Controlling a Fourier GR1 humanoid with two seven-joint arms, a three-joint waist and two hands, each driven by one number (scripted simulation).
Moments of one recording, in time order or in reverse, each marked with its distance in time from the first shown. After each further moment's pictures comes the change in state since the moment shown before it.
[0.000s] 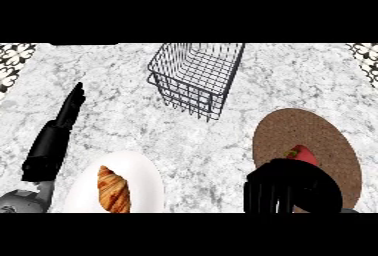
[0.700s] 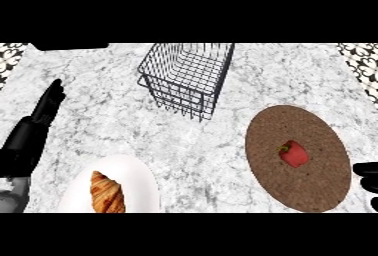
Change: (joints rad) left arm 0.009 0.066 0.097 0.040 0.071 -0.084 -0.021; right arm 0.113 -0.367 -0.532 -0.351 0.420 0.052 -0.166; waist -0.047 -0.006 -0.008
